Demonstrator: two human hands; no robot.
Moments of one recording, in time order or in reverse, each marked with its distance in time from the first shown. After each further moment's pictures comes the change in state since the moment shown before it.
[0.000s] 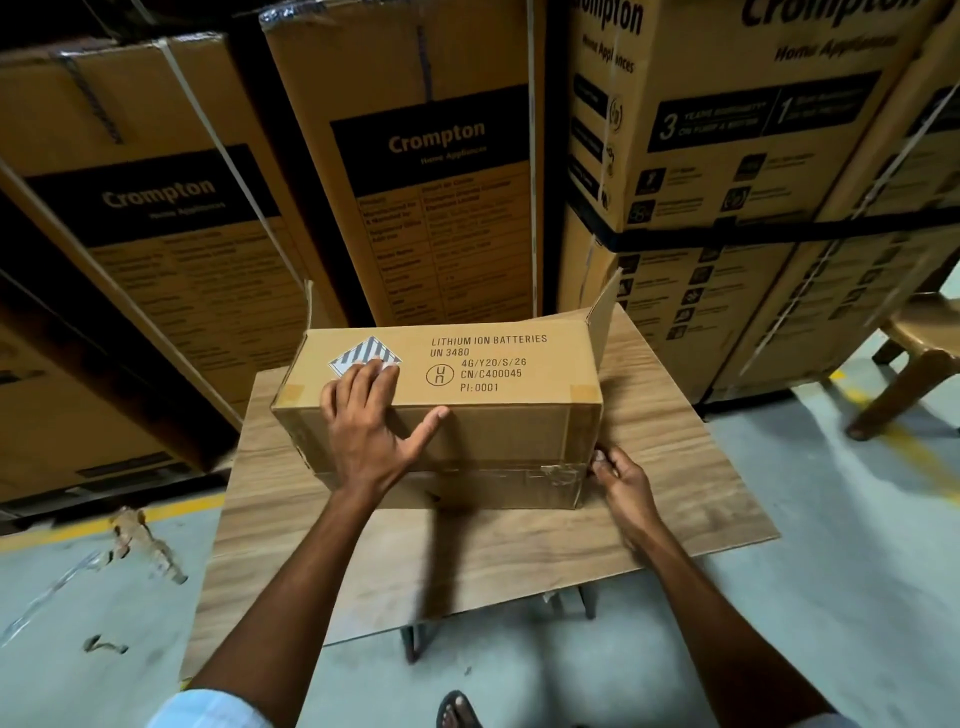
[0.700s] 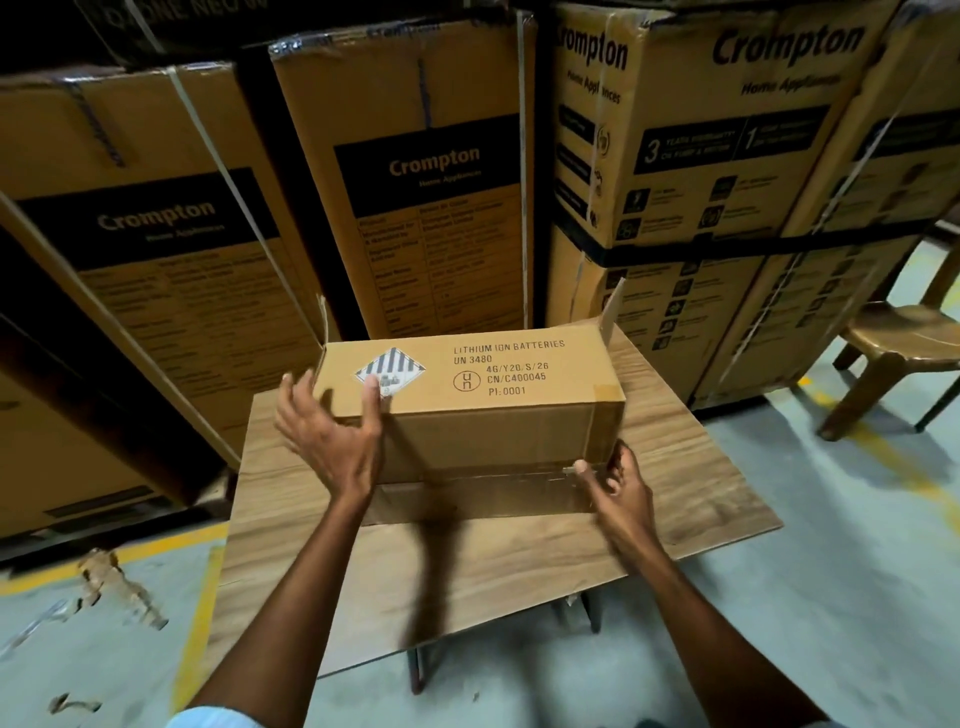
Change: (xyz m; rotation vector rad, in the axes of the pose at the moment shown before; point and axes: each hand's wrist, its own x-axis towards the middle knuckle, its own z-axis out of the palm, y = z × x) left_hand 0.010 -0.042 -0.015 -0.364 0.212 -0.580; right_hand -0.046 -0.014 0.041 -0.128 0.175 -0.076
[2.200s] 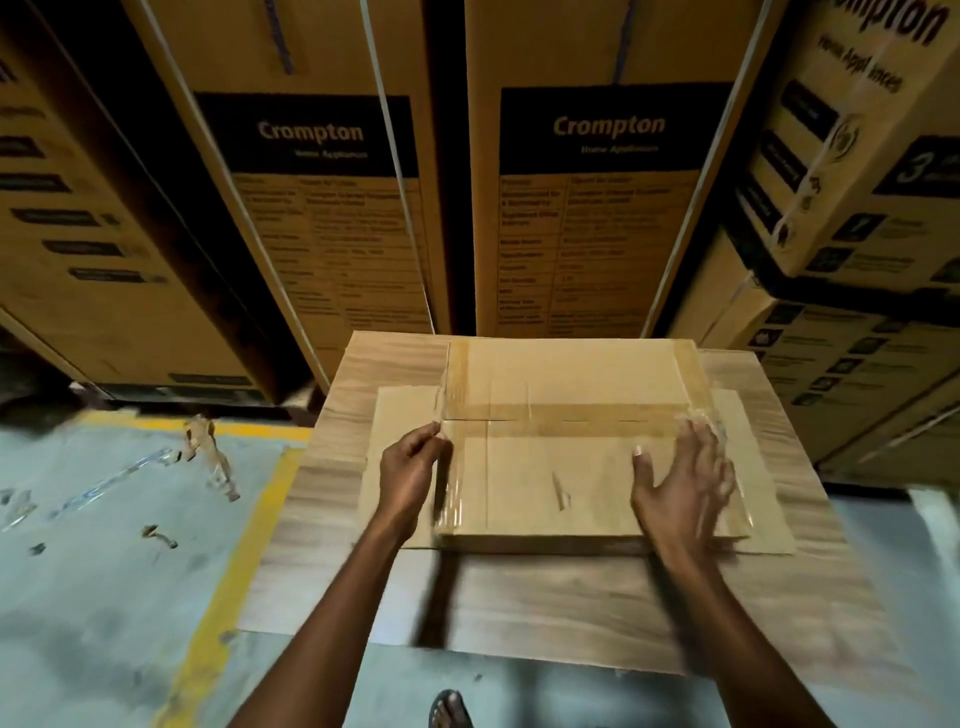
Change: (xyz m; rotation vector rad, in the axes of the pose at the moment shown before) left_hand -0.019 -0.098 0.009 -0.497 -0.407 -0.733; right_hand 0.082 -0.055 0.078 -0.731 0.161 -0.419
